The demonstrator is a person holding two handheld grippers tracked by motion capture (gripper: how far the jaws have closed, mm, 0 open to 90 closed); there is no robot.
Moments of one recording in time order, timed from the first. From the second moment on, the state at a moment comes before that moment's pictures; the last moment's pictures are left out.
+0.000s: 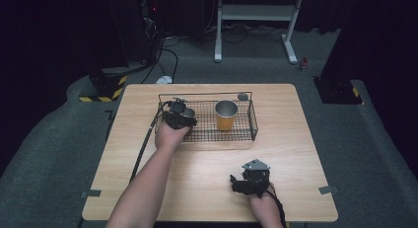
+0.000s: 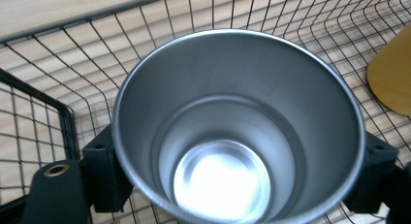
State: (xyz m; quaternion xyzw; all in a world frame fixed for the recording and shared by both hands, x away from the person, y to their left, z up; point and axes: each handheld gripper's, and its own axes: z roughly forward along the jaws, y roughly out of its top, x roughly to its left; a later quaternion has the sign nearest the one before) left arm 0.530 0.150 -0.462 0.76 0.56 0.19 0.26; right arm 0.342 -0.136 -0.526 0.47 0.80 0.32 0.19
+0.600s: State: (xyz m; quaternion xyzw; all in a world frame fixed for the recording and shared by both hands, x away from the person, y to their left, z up) left arm 0.527 0.157 -0.451 0.76 0.57 0.17 0.25; right arm 0.342 -0.136 -0.526 0.47 0.80 0.32 0.19
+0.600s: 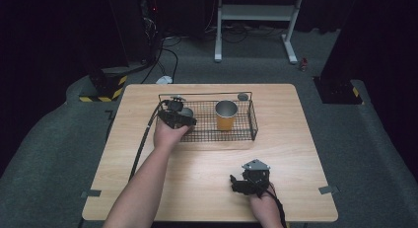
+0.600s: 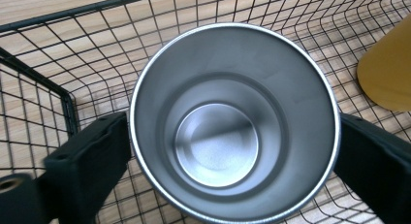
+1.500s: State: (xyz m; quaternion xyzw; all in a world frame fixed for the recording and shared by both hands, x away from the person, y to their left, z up) left arm 0.440 0.186 -0.419 0.76 0.51 0.19 0.36; right arm 0.343 -0.136 -0.526 0.46 0.80 0.32 0.19
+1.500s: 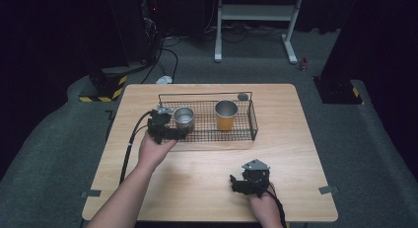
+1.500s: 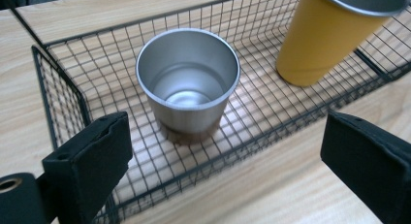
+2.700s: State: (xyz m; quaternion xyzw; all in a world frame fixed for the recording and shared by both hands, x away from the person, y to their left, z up) left arm 0.321 0.257 -0.506 0.78 0.48 0.15 0.37; right arm 0.343 -0.136 -0.526 0.46 0.80 0.32 0.19
